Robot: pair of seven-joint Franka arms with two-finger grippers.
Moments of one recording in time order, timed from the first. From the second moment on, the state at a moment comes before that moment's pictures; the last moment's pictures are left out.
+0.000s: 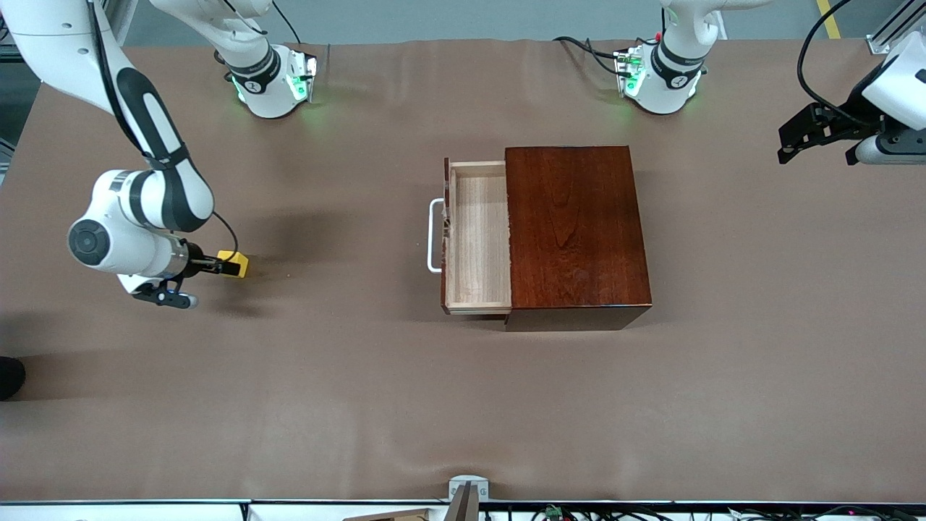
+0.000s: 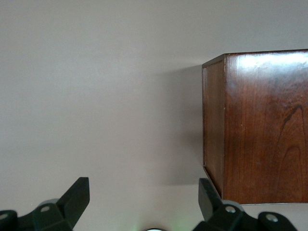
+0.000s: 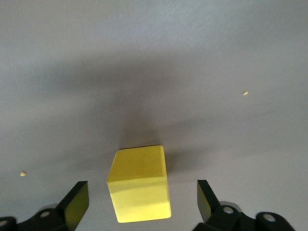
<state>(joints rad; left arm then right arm) 0.03 -0.14 -0.11 -1.68 0.00 1.54 -0.03 -0.07 0.38 0.00 -2.14 0.02 2.28 0.11</state>
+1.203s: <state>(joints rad) 0.03 -0.14 -0.10 -1.68 0.00 1.55 -0.03 -0.04 0.31 0.01 -2.07 0.14 2.07 0.09</state>
